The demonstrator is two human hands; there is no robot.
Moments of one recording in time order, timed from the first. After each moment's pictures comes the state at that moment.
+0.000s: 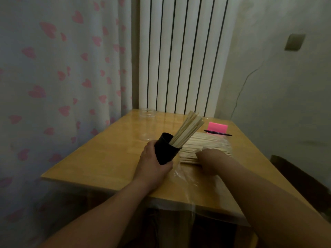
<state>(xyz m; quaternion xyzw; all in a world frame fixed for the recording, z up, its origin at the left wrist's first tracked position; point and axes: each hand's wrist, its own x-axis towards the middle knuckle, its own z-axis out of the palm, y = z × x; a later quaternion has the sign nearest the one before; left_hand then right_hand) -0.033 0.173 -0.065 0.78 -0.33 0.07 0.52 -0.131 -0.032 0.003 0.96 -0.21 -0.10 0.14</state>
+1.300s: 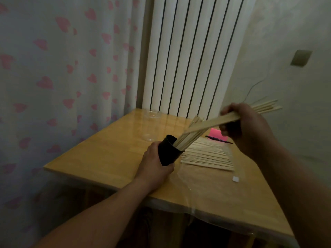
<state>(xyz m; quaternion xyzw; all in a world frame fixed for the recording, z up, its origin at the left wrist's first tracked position) -0.033 0.173 -0.065 0.78 -0.32 0.06 0.54 -0.202 0.006 0.128 0.69 -0.10 0.33 -0.63</state>
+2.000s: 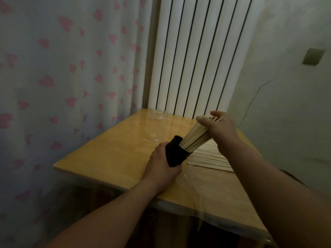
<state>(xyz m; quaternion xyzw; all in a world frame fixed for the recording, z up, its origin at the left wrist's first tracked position) -0.034 0.173 -0.065 0.77 -0.32 0.06 0.54 -0.118 0.010 0.087 0.74 -0.21 0.34 -0.54</state>
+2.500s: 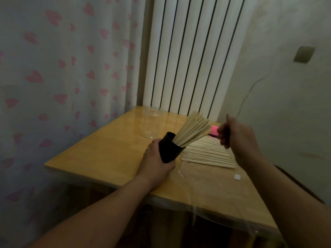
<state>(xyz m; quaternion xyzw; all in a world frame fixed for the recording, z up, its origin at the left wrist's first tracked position) -0.031 0.172 -0.067 0.78 -0.32 0.06 0.53 -0.184 -0.006 0.076 0.77 -0.23 0.39 -0.46</state>
